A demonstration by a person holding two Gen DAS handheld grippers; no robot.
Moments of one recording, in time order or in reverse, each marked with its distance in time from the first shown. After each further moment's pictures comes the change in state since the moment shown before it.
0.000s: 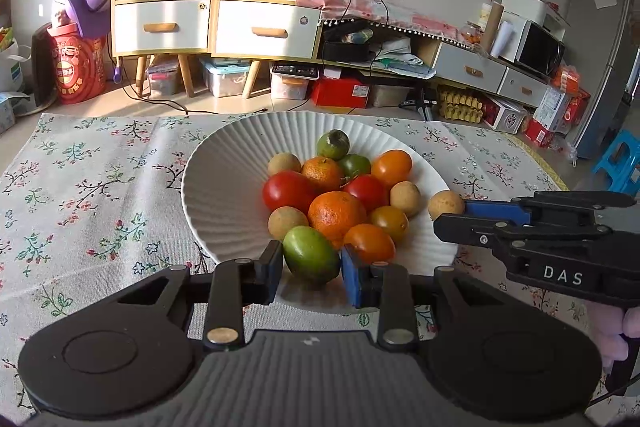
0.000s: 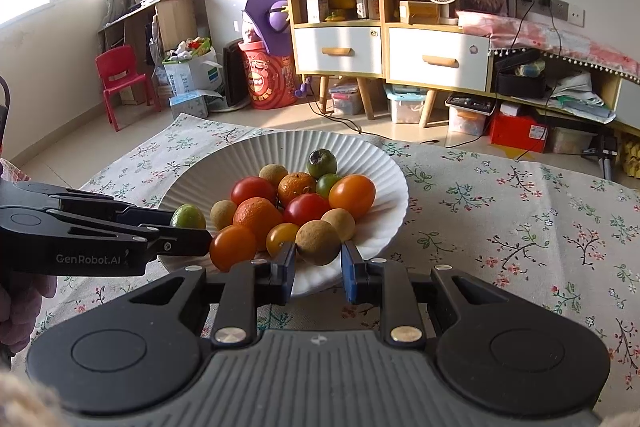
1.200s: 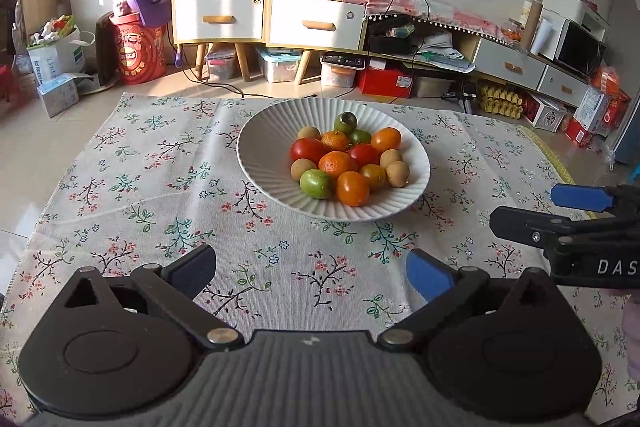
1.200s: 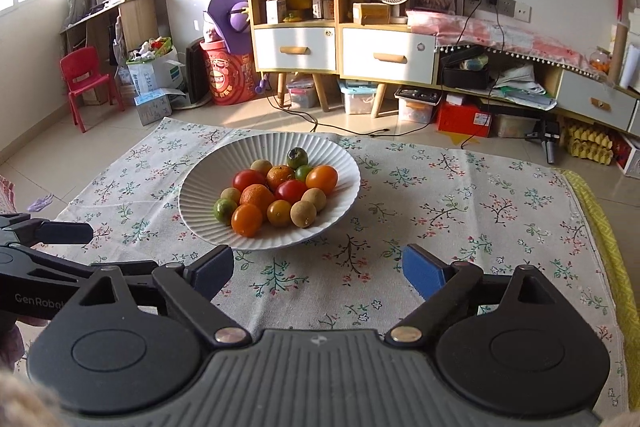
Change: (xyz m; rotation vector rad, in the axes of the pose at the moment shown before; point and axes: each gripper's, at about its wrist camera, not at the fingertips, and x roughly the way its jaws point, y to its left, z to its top) left arm -0.083 -0.040 -0.020 -0.061 0.050 0.193; right arm -0.073 0.022 -0.003 0.068 0.050 -0.159
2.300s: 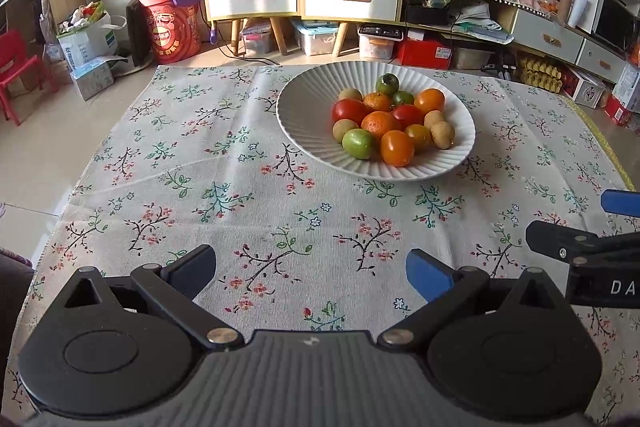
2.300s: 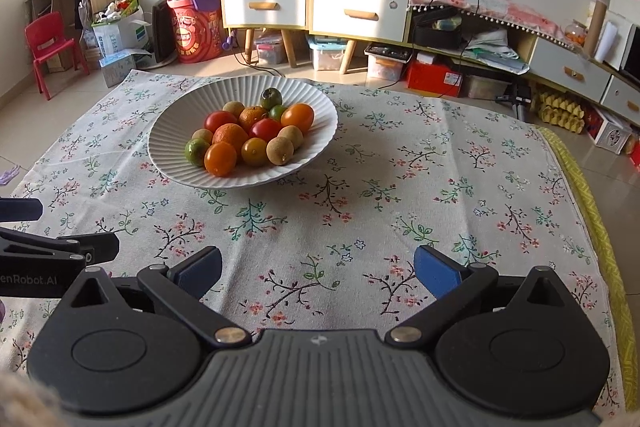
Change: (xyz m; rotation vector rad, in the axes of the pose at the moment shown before) left arm 0.010 0.000 -0.014 0.009 0.077 0.123; right arm 0.009 0.013 -0.019 -0.012 0.106 -0.112
